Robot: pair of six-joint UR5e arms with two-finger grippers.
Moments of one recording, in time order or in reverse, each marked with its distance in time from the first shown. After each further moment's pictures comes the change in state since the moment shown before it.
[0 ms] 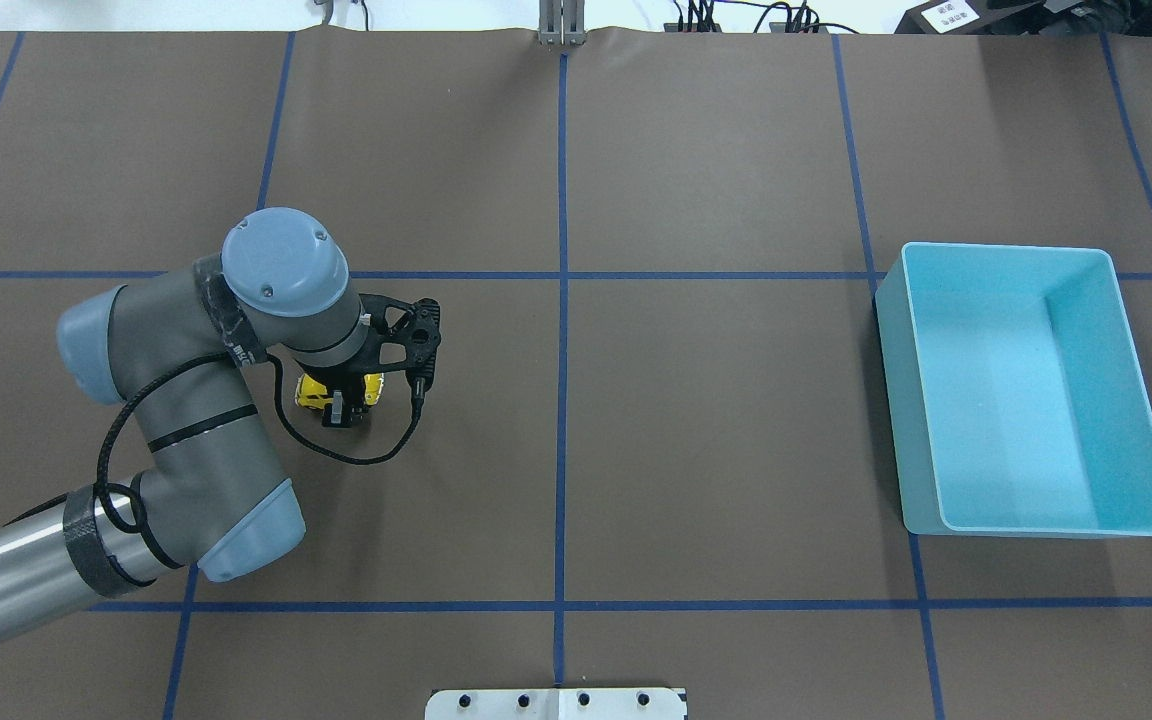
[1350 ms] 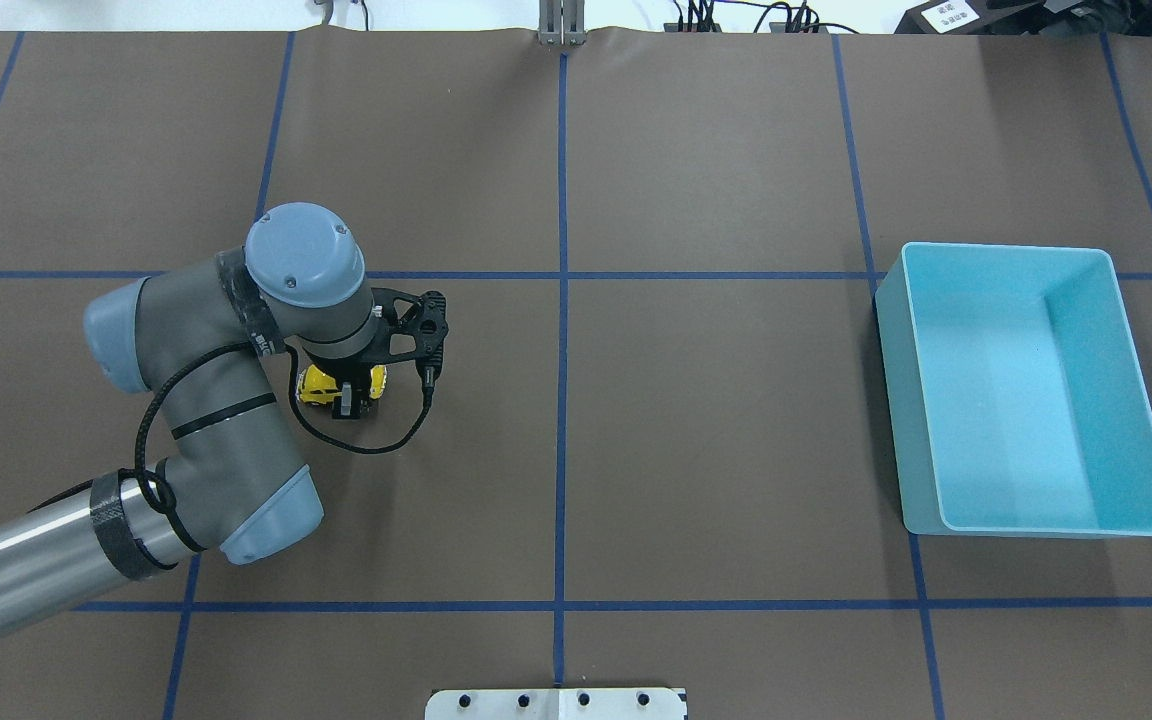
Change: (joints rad) left arm -0.007 -0.026 0.061 -0.001 0.001 -0.022; right arm 0.000 0.000 0.000 0.000 0.000 0.000
